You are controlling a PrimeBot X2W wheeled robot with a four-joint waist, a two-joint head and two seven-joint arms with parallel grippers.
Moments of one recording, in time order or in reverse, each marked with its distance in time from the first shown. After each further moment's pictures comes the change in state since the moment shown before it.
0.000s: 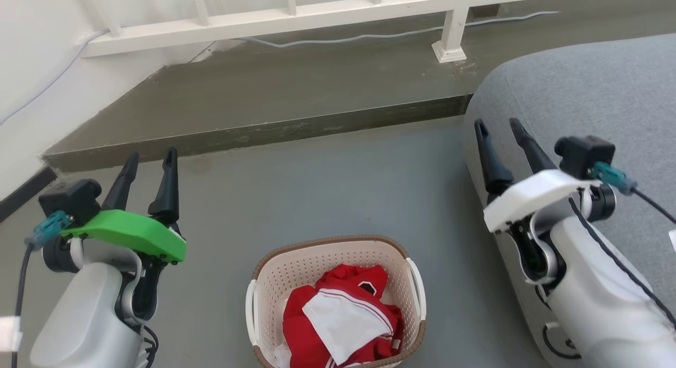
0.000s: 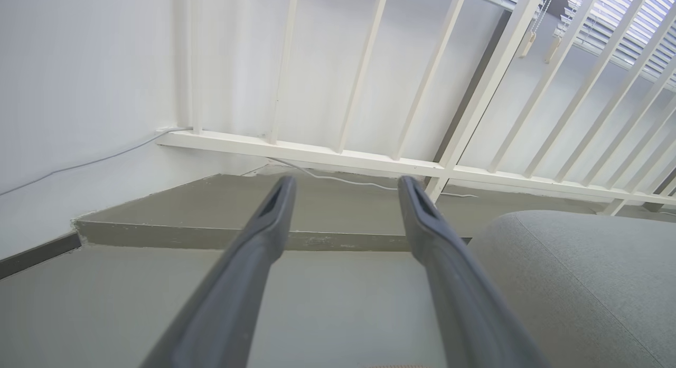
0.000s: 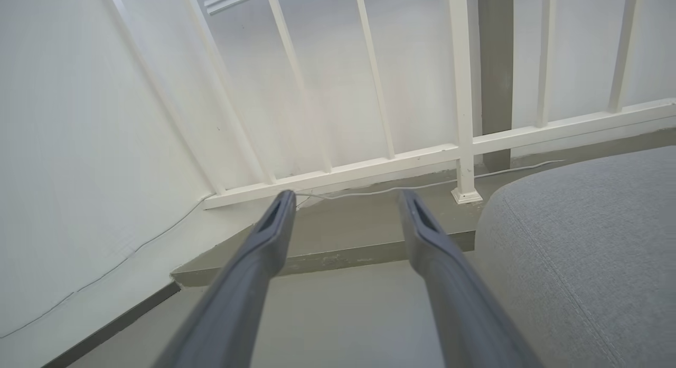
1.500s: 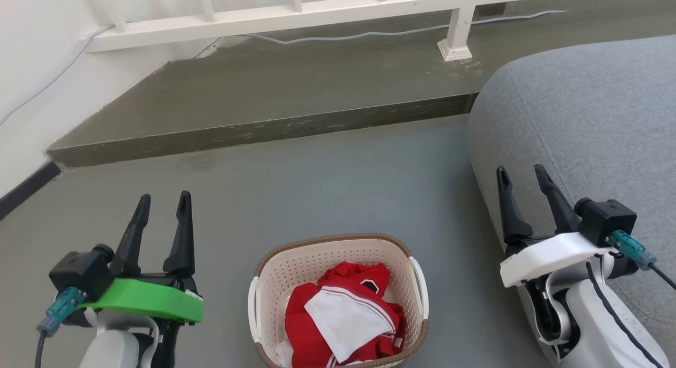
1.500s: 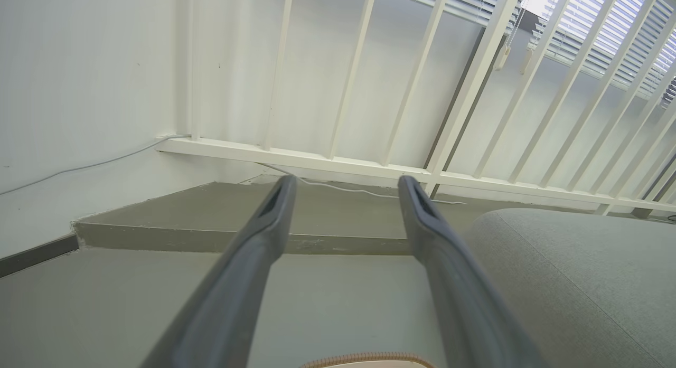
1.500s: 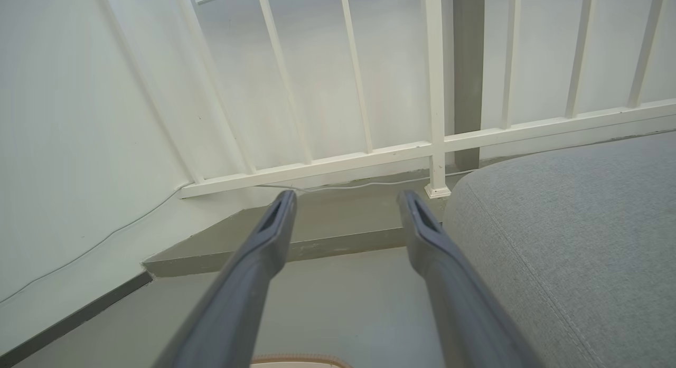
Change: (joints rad) left arm 0.313 -0.134 0.225 -0.311 0.252 -0.059 0.000; right arm 0.298 0.032 -0.170 -0.255 -0.218 -0.026 0.000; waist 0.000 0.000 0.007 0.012
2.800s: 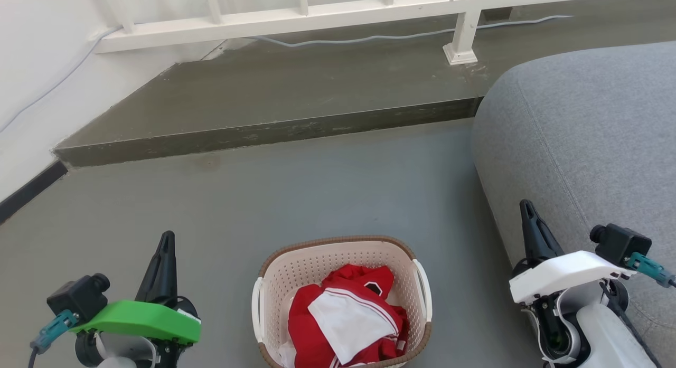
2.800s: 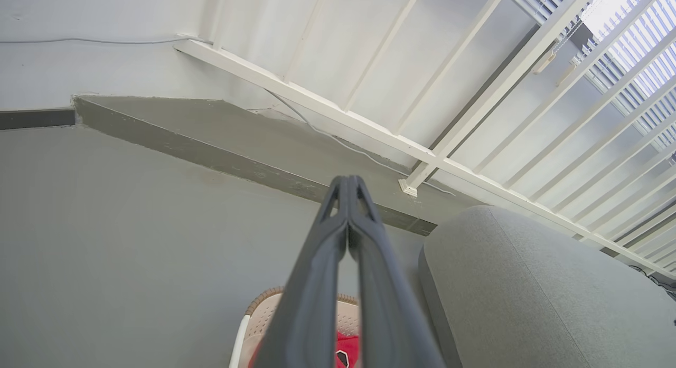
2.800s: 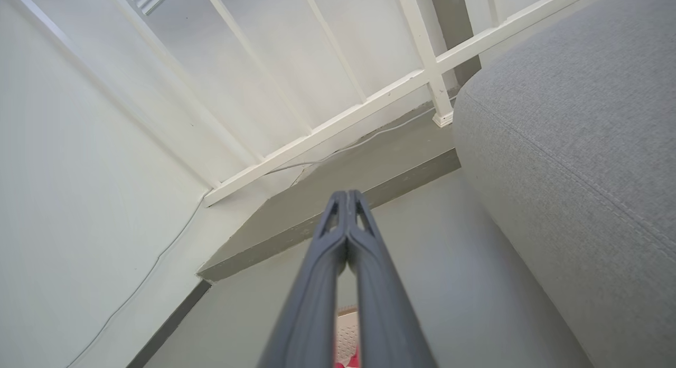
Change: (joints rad) left arm 0.062 -0.041 0.035 0.071 -0.201 -0.010 0.067; right arm 0.073 0.057 -0.078 0.040 0.224 0.046 0.056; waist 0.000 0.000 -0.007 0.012
